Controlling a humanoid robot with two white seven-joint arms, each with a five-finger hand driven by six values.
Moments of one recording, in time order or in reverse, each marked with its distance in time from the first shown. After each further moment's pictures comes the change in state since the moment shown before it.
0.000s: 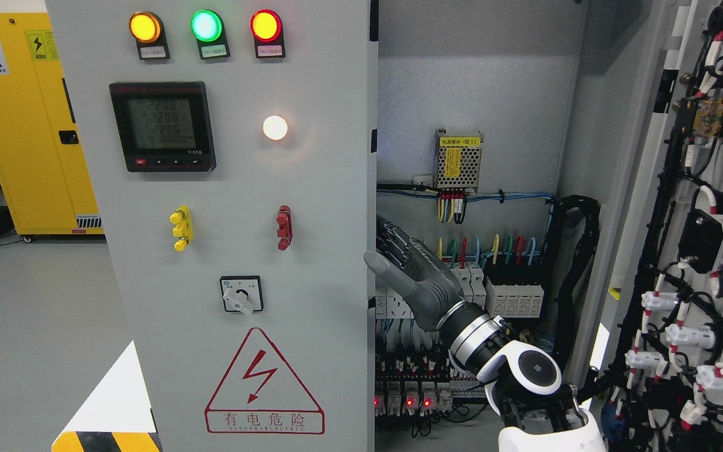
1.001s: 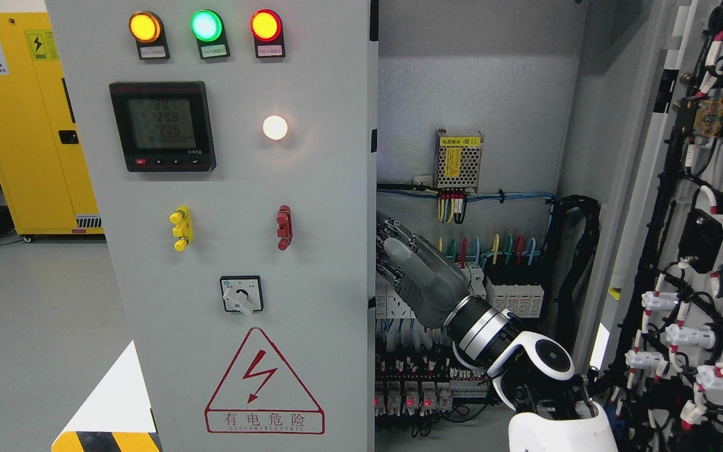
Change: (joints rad) left arm -0.004 -0.001 0.001 0.000 0.001 0.000 0.000; right arm -0.028 -0.005 -0.056 0.041 -0.139 0.057 0.137
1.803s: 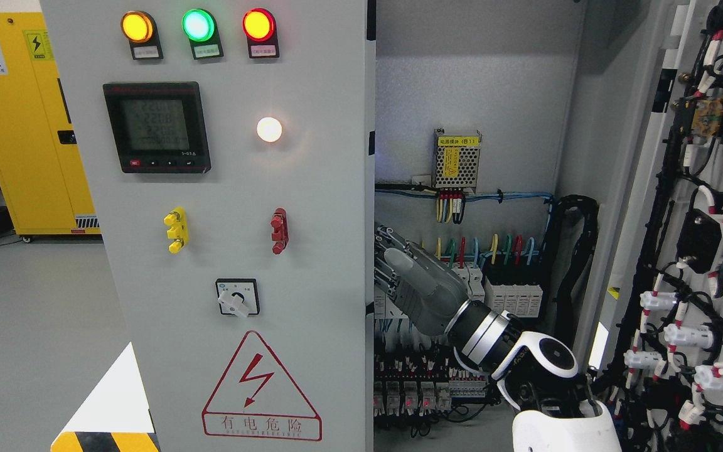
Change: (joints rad) left arm -0.001 0.000 -0.001 0.000 0.000 0.000 0.000; right arm -0.004 -0.002 -0.011 0.012 -0.005 0.042 0.135
